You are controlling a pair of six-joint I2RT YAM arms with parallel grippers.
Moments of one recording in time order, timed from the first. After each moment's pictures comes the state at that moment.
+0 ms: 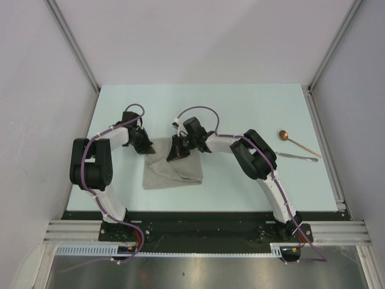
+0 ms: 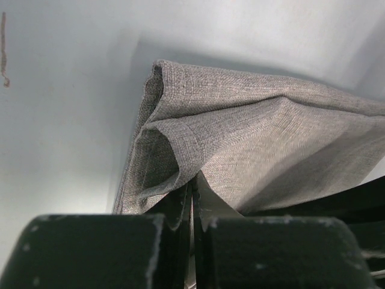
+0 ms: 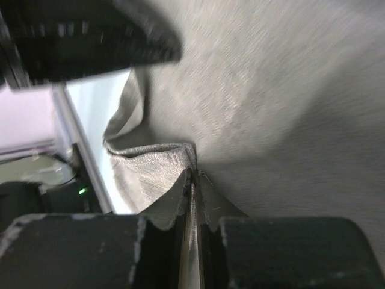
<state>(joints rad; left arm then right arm) -0.04 1.80 1.06 -0.43 0.24 -0.55 0.75 2.34 1.60 0.04 -0.65 0.62</state>
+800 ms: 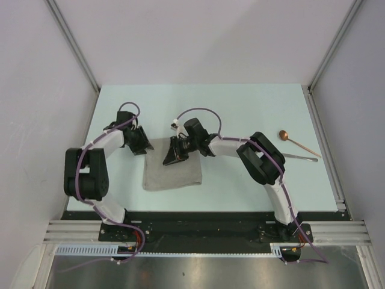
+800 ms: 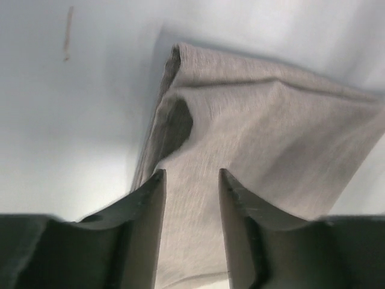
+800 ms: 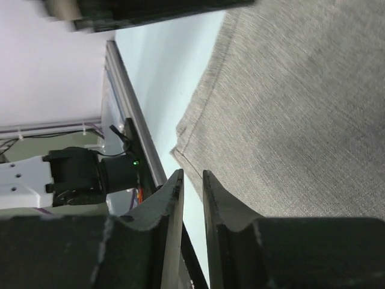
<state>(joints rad) -0.02 1.72 1.03 -0.44 0.22 -0.53 0.78 2.20 1.45 0.16 -0.76 0.77</state>
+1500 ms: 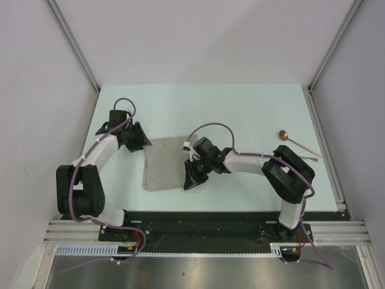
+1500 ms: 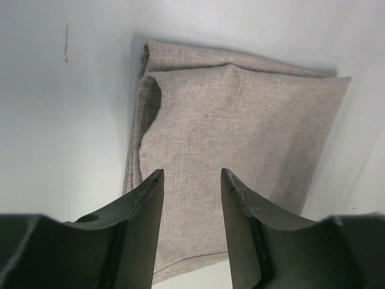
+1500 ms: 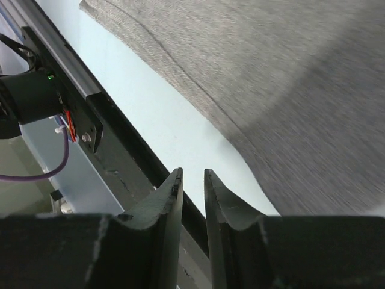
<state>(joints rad) -0.01 1.50 0.99 -0.47 0.22 -0.46 0.89 1.84 1.08 -0.16 -0.54 0.59</state>
